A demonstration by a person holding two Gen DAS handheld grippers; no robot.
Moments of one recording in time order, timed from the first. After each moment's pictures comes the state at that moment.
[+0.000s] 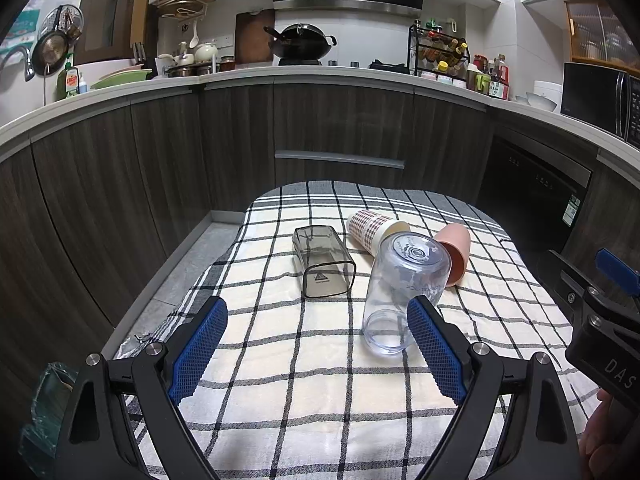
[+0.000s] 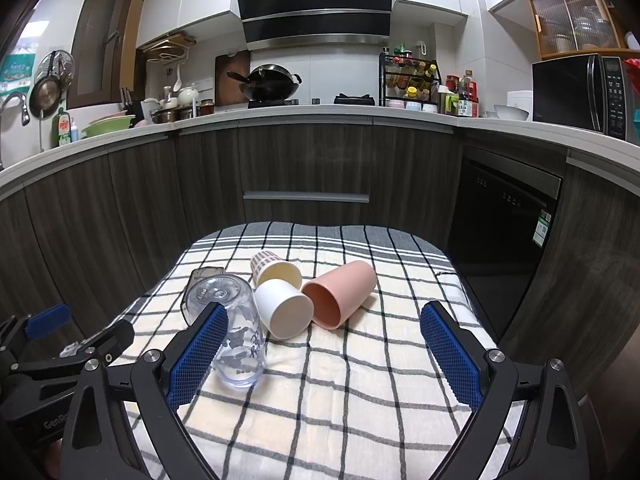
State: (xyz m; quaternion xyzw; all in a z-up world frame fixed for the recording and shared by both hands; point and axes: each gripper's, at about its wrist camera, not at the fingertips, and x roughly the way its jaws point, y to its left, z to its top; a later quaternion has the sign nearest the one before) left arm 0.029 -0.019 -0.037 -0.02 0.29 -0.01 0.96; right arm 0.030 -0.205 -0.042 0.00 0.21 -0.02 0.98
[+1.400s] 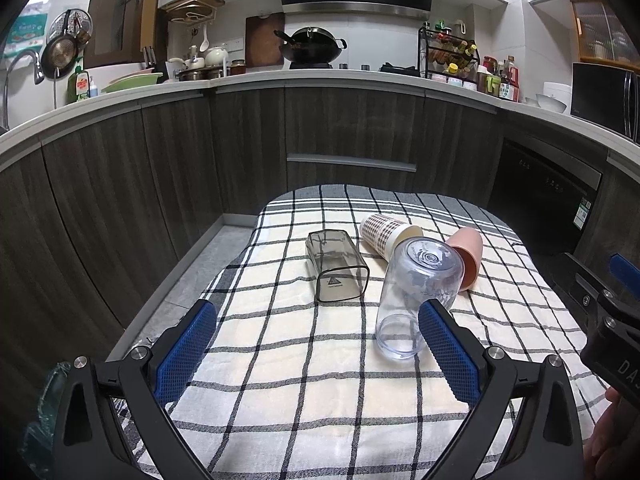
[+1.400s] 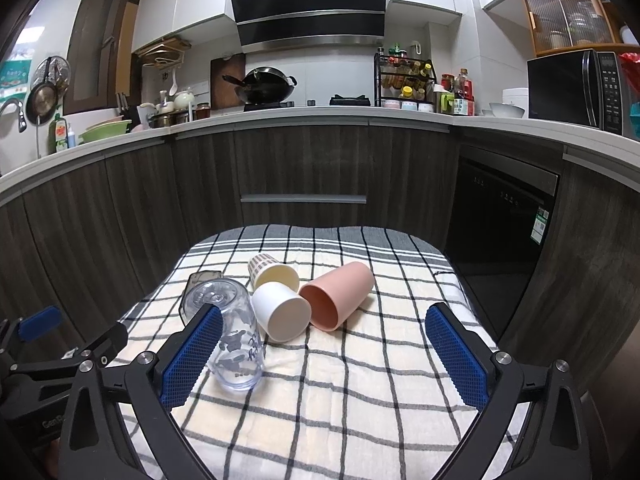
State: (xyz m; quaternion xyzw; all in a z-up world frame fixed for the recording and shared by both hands) left arm 0.031 -0.014 -0.034 -0.01 0.28 0.01 0.96; right arm 0.030 -0.208 -0.038 0.00 0.21 -0.02 0.98
